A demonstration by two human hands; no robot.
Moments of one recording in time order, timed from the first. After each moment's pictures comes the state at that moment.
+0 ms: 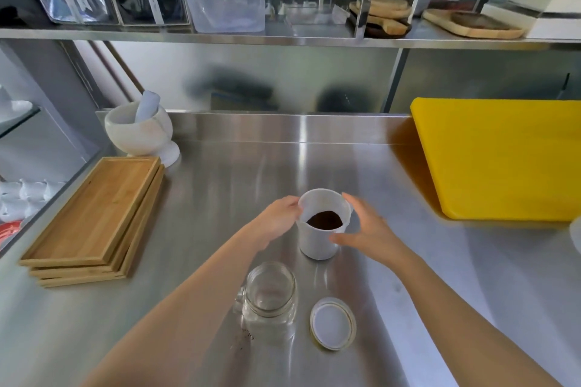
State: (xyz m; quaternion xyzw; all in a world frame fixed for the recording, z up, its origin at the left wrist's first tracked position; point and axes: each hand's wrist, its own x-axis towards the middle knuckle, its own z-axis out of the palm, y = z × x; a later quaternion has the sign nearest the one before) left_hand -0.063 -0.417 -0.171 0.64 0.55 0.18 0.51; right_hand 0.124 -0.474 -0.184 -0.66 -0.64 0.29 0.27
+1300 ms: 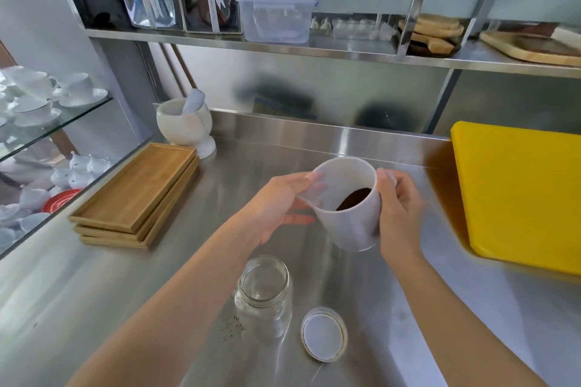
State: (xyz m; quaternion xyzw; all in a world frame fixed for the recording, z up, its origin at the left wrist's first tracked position) left_hand -0.062 -0.462 -0.102 0.49 0.48 0.39 0.61; right_hand 0.111 -0.470 -0.131 -0.52 -0.47 0.29 0.65
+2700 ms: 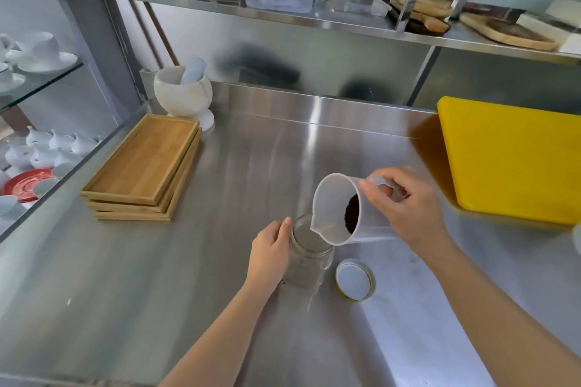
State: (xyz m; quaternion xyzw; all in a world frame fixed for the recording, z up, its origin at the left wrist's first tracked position) left_hand -0.129 -0.547 -0.214 0.48 0.60 0.44 0.46; right_hand 0.058 -0.546 -0.110 -0.54 -0.69 0.09 0.47
